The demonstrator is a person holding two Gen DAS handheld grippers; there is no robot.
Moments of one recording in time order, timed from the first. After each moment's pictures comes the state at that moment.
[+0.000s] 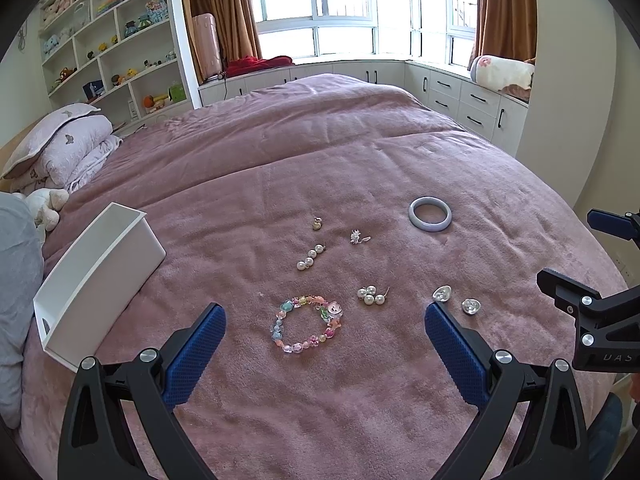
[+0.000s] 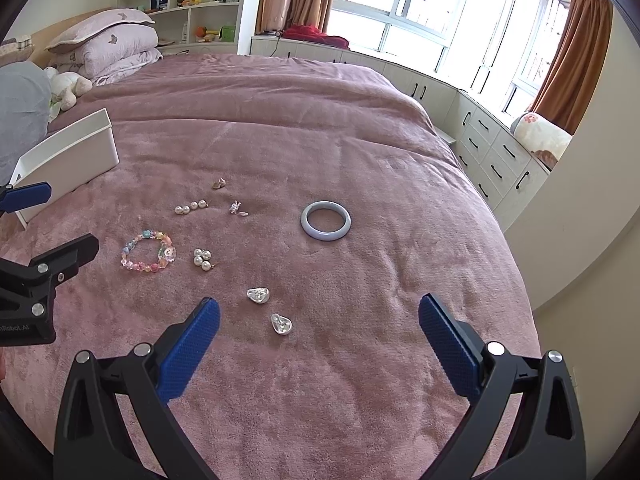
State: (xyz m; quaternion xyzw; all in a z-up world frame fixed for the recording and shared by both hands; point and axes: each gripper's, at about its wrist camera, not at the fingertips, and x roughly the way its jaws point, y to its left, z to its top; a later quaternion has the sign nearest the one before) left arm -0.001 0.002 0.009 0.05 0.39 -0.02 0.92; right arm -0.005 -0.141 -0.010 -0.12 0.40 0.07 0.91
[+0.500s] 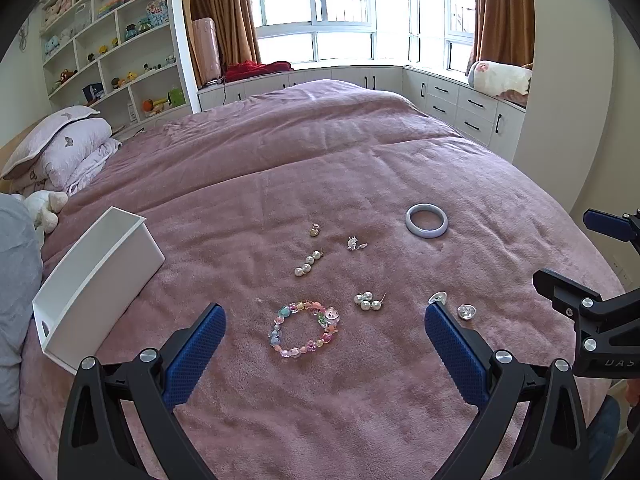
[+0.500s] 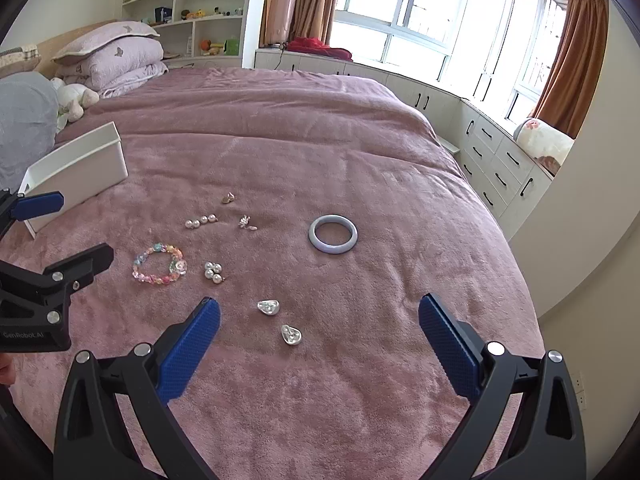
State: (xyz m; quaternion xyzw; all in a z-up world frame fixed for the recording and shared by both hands) left arm -0.002 0.003 0.009 0.05 0.38 -0.03 0.92; right arm -0.012 -0.140 -0.003 -0.11 0.37 0.08 0.92
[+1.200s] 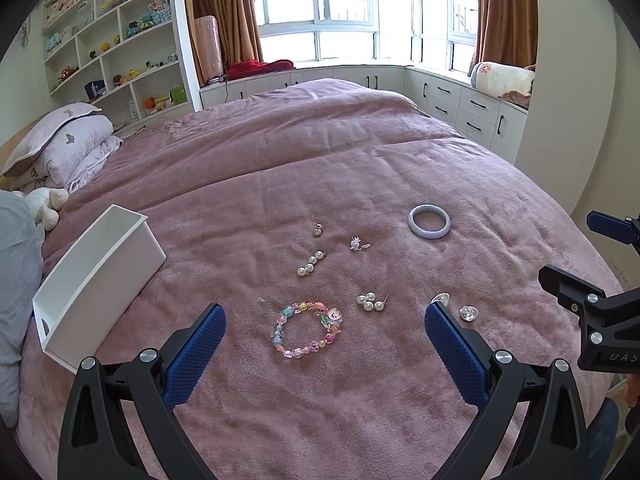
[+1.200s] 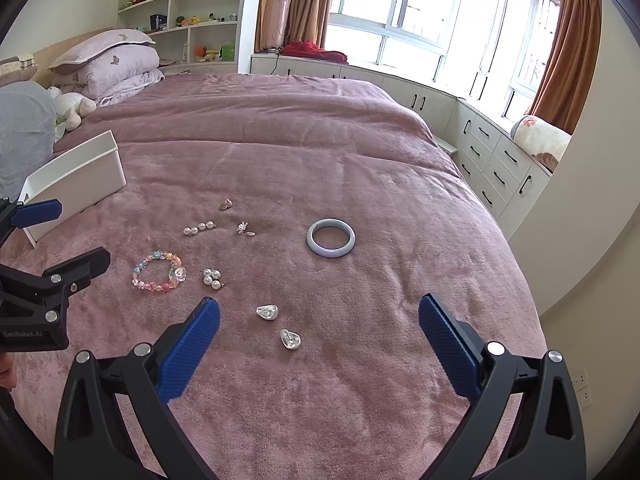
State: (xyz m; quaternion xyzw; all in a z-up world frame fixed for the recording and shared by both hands) left arm 0.000 0.002 0.016 0.05 0.38 -0.03 0.92; right arm -0.011 -0.146 -0.002 -0.10 0.37 0.08 0.92
